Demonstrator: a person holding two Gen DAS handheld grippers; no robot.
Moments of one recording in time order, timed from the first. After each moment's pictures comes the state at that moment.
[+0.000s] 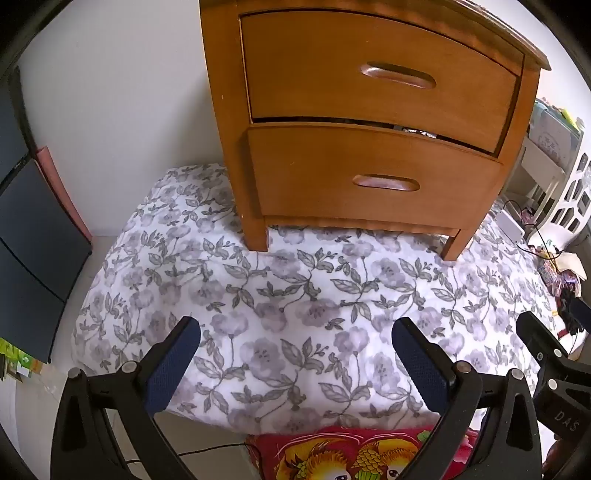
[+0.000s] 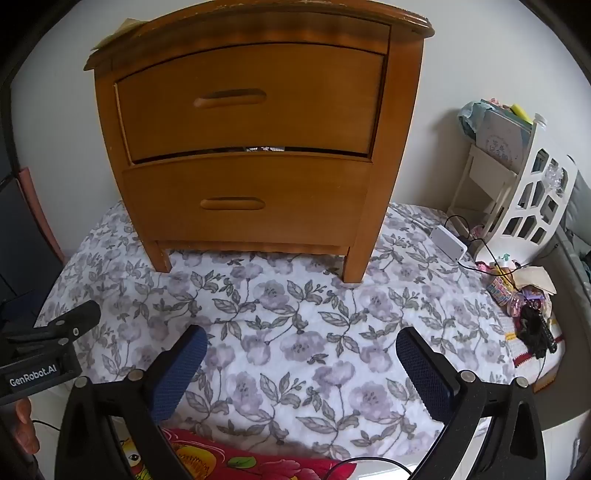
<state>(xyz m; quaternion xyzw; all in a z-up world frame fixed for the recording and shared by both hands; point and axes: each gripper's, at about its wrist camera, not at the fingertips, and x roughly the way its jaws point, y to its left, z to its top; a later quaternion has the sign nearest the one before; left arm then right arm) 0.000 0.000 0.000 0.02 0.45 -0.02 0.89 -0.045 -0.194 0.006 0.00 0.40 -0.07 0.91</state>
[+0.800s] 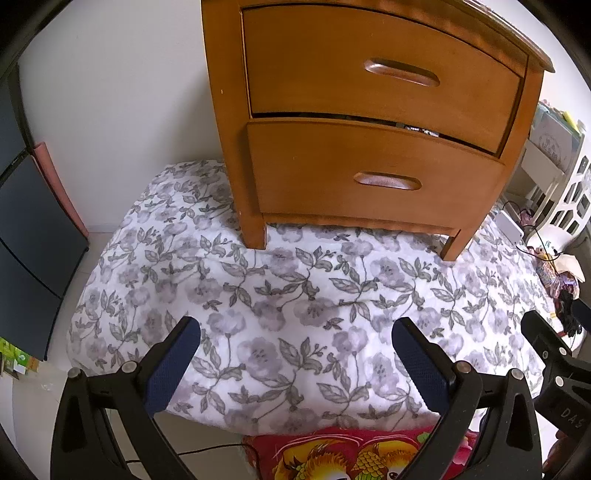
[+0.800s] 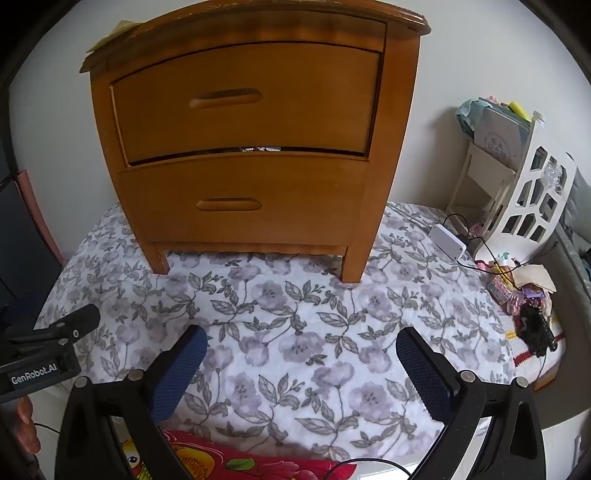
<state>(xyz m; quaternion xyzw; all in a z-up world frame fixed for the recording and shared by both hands) -0.001 0.003 -0.009 0.02 0.45 -0.02 0.89 -0.045 -0.196 0.004 0.00 0.40 -0.07 0.91</state>
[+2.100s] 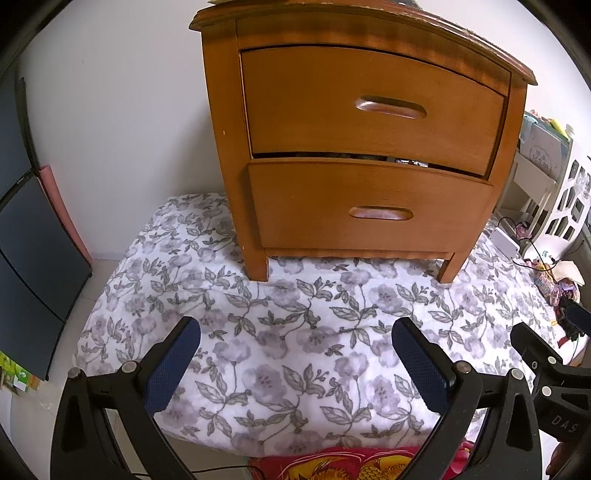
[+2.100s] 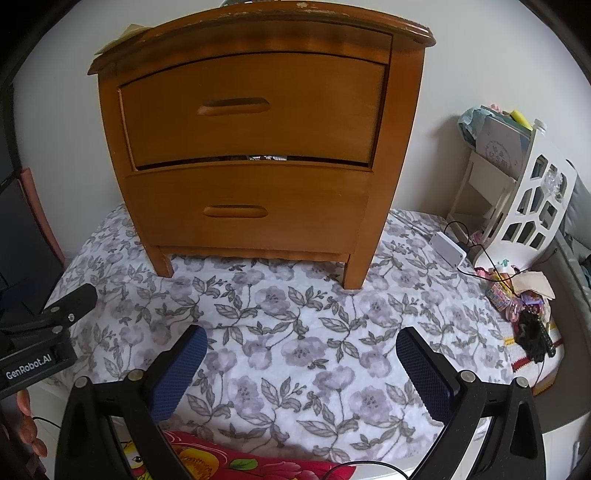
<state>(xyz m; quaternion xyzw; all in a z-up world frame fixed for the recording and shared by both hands) -0.007 0.004 0.013 0.03 0.40 -0.03 0.92 -0.046 -0.191 0.014 0.00 0.39 -0.06 0.92</state>
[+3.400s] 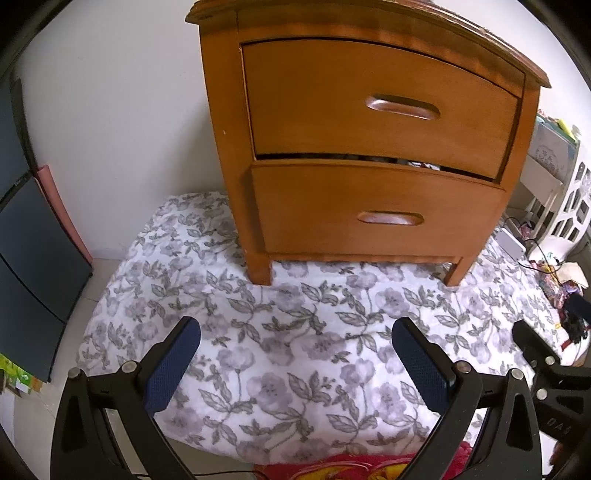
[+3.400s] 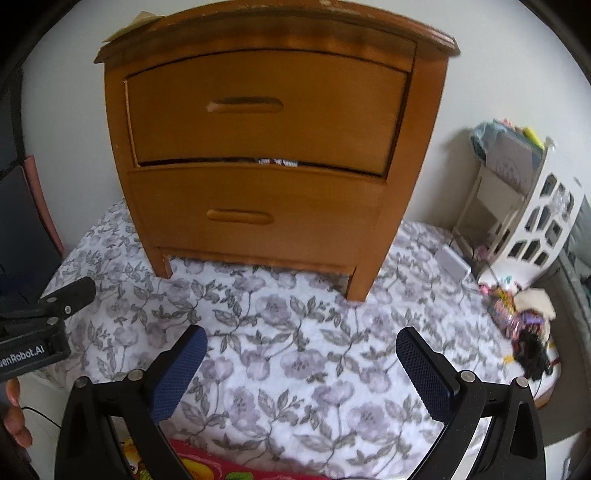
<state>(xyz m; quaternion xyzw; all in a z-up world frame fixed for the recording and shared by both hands) 0.014 0.007 0.017 0.03 0.40 -0.02 0.91 -0.028 -0.189 0.011 -0.04 0.37 -0.05 0.93</state>
